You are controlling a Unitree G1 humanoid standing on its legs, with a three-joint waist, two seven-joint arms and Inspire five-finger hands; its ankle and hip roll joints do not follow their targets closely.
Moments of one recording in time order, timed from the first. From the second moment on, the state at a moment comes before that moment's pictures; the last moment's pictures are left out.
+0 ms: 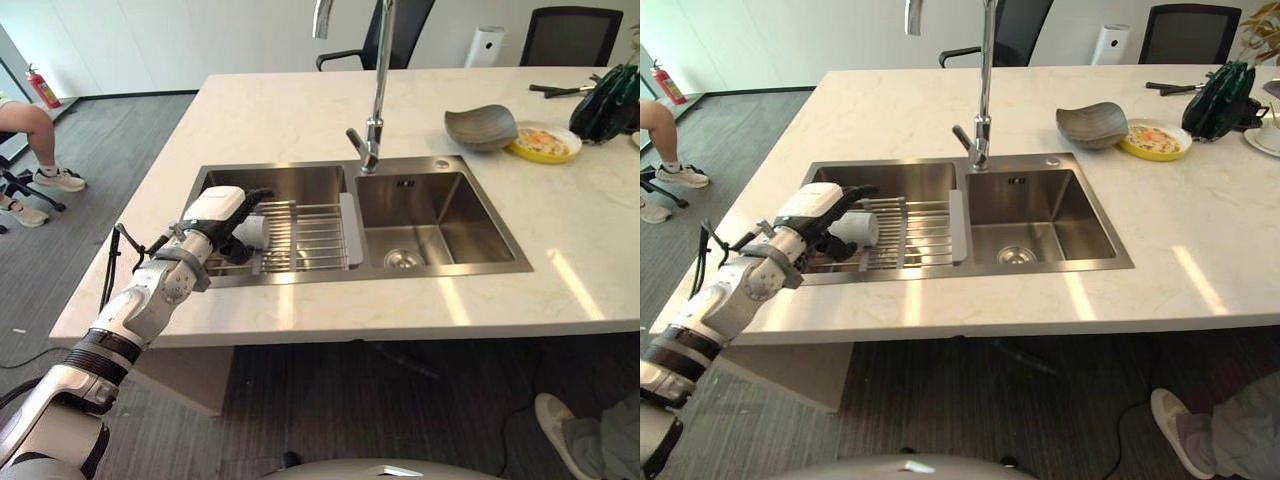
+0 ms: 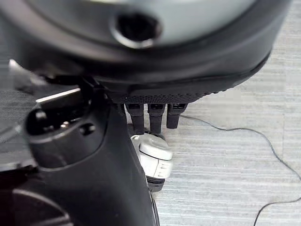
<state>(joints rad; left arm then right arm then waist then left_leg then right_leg) -0.46 0.82 -0.42 0.33 0.51 -0.04 0.03 0.31 -0.29 0.22 1.09 0.16 -0.02 0.19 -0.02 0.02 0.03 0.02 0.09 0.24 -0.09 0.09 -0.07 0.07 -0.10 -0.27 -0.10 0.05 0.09</state>
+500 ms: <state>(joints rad) -0.54 0.81 -0.51 0.52 0.67 0.01 0.13 0.29 -0.28 0.26 1.11 0.16 -0.04 0.18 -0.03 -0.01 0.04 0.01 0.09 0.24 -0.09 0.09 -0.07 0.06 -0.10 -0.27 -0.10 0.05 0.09</state>
